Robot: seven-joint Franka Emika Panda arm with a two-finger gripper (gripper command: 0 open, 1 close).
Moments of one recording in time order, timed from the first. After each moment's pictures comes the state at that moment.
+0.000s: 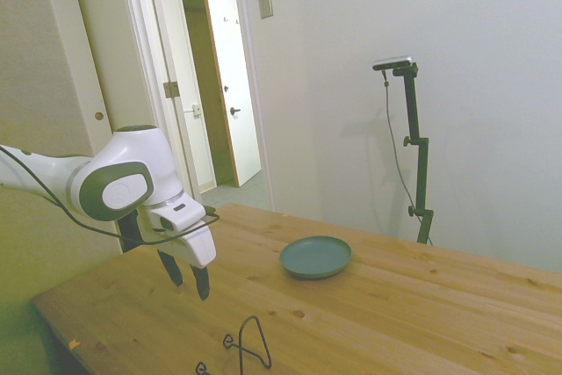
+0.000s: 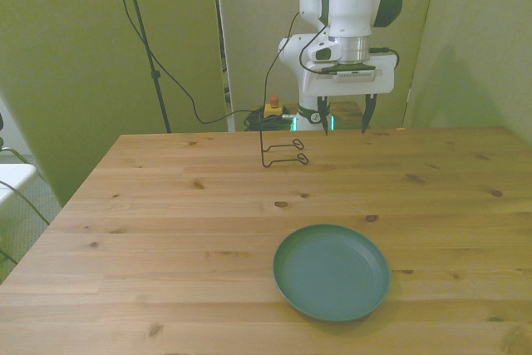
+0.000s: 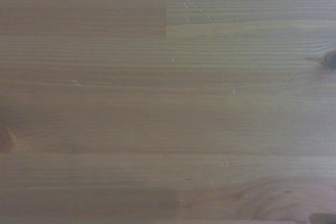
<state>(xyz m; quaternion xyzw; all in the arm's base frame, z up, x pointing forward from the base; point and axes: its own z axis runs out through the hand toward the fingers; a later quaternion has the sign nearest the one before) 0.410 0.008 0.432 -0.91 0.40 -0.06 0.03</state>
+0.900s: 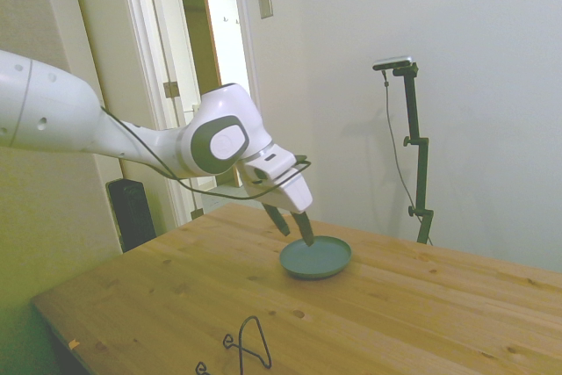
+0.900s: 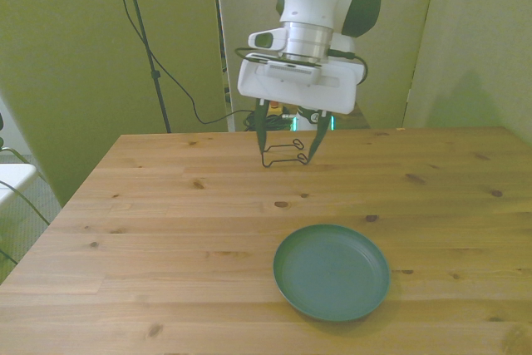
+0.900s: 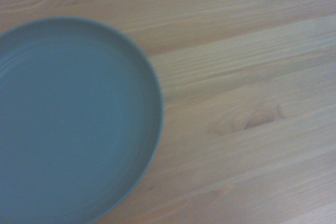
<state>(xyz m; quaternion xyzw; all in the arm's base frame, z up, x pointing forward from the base) 0.573 -0.125 0.498 -0.83 0.53 -0.18 -0.01</state>
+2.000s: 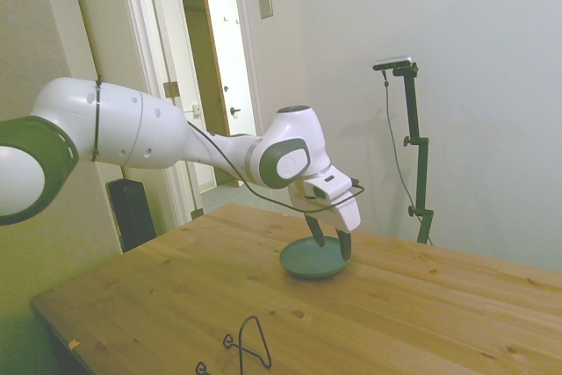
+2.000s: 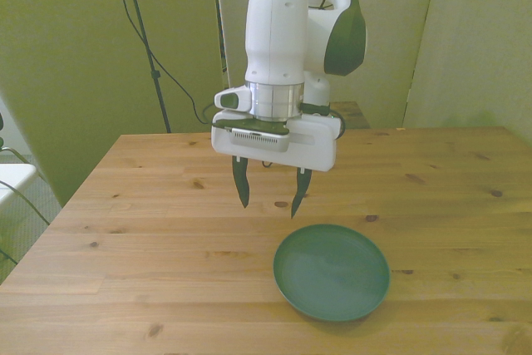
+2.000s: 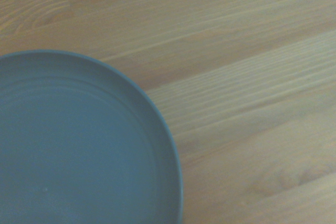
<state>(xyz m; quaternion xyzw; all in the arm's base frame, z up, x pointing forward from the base) 0.665 -0.166 0.433 -0.84 0.53 -0.11 0.03</state>
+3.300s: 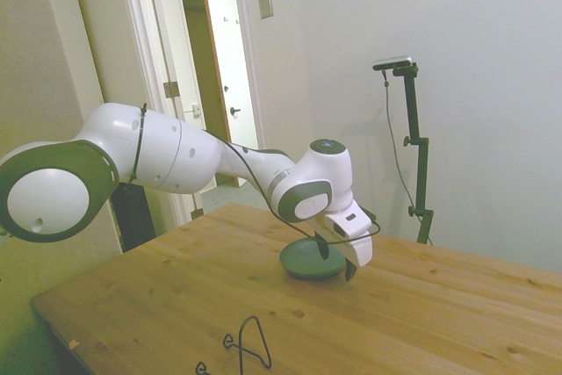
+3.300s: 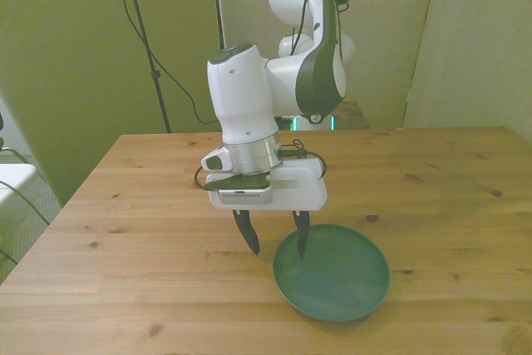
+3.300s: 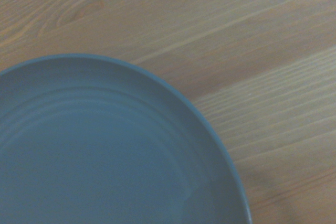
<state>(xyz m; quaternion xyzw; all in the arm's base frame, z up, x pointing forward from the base) 0.679 -0.186 0.364 -0.82 0.54 -0.07 0.14</state>
